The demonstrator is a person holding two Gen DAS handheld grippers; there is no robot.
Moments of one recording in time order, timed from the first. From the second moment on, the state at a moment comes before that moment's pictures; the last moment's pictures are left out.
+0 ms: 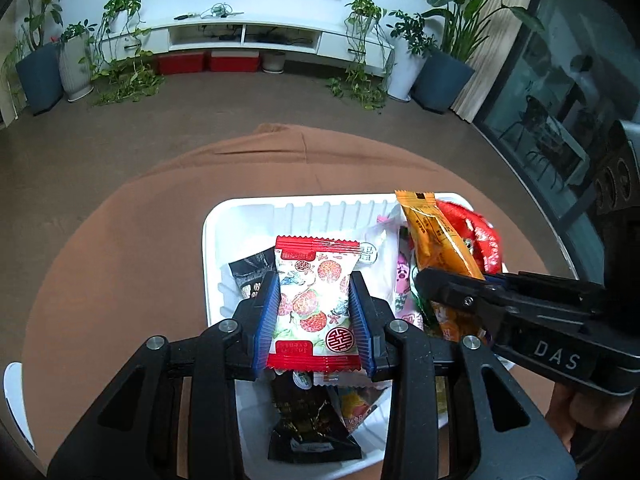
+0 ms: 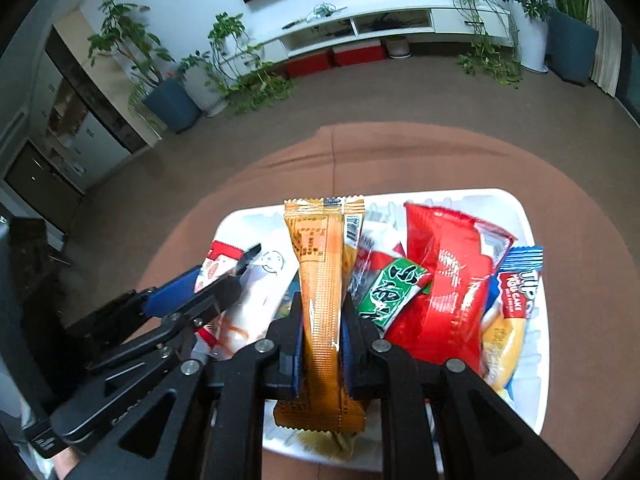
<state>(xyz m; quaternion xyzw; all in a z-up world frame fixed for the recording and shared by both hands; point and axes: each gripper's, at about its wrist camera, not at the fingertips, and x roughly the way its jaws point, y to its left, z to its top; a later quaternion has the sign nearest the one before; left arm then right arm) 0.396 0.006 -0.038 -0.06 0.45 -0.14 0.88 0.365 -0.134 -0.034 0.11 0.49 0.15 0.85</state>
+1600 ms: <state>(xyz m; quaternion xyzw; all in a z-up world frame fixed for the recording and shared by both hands) 0.259 0.010 0.010 0.00 0.31 -0.06 0.95 0.246 -0.163 0.006 0.10 0.36 0.11 0.92</state>
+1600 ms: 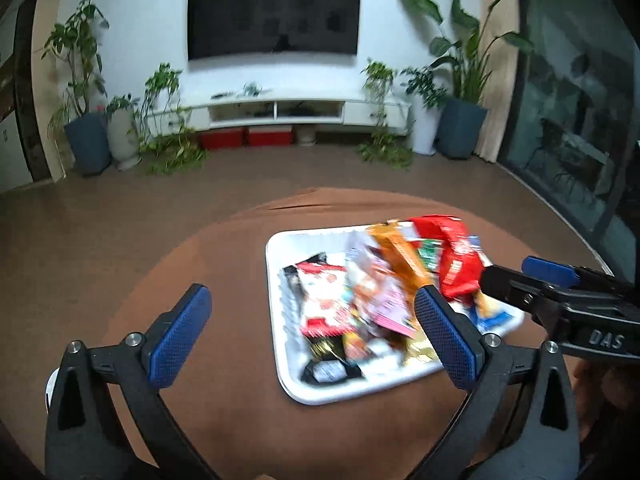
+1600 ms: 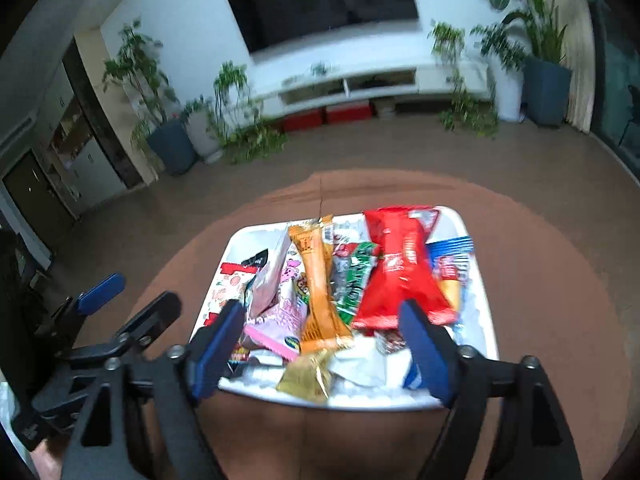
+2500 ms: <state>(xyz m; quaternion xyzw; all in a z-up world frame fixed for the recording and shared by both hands) 0.036 -0.034 0.043 -0.01 0.33 0.04 0.94 0.014 -0.196 0.054 0.04 0.24 0.05 0.97</state>
